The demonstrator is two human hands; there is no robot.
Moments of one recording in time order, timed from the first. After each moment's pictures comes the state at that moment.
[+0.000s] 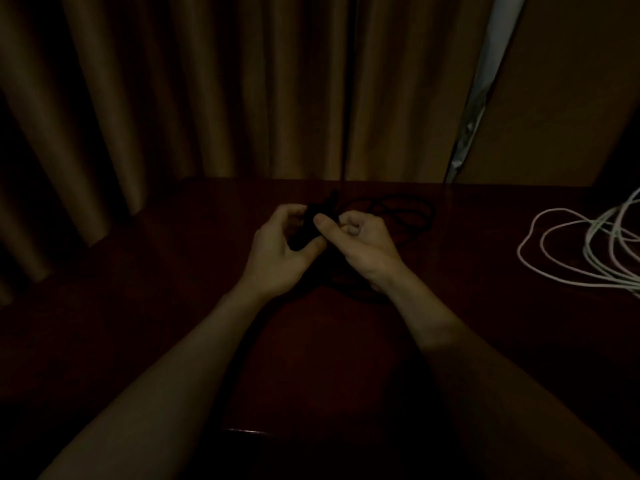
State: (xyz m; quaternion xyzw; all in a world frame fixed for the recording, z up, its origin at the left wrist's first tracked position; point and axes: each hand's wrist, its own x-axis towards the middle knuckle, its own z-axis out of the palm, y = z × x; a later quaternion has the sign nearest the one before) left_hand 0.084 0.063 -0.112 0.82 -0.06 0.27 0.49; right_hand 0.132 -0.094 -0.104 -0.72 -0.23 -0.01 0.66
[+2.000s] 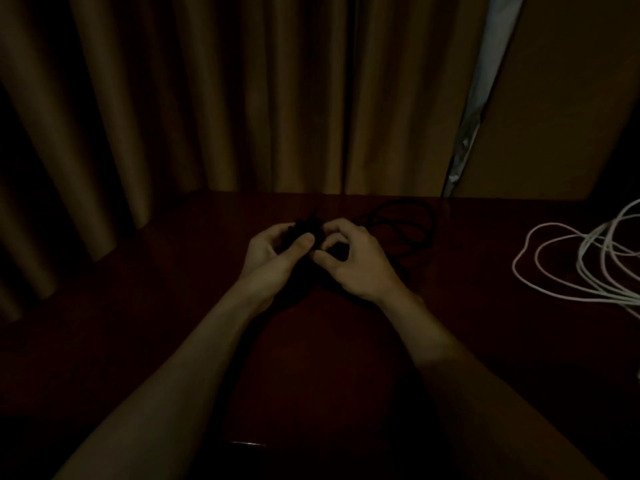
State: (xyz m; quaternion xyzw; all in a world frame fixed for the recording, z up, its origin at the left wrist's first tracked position) left_hand 0.086 0.070 -0.105 0.70 -0.01 0.19 0.68; right_hand 0.134 -0.096 -0.103 -0.82 -0.29 -0.09 0.48
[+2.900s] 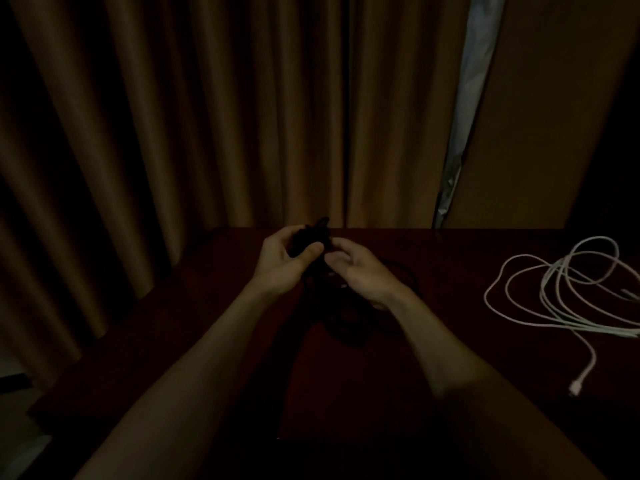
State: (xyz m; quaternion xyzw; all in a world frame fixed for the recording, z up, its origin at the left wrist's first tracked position) left_hand 0.070 0.059 -0.015 0.79 -0.03 0.24 0.57; right_hand 0.112 -0.110 -0.025 -0.74 -0.25 0.13 0.60
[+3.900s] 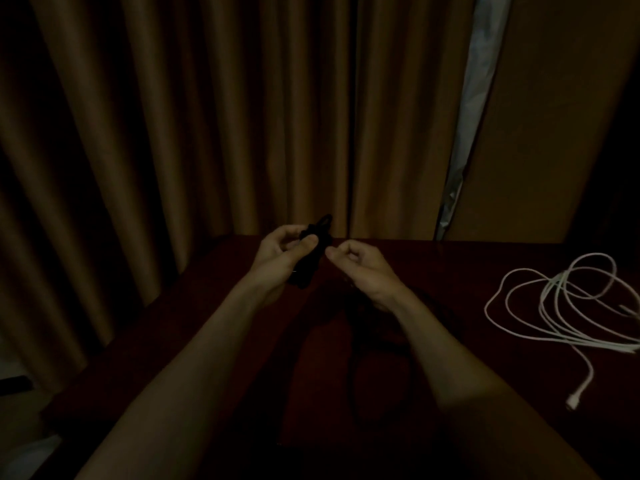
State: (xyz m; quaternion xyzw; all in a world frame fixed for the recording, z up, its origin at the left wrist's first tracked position) left_hand 0.057 0.071 0.014 0.71 -0.01 0.16 0.68; right_hand 0.105 -0.112 -0.004 -0.71 -0.28 0.06 0.64
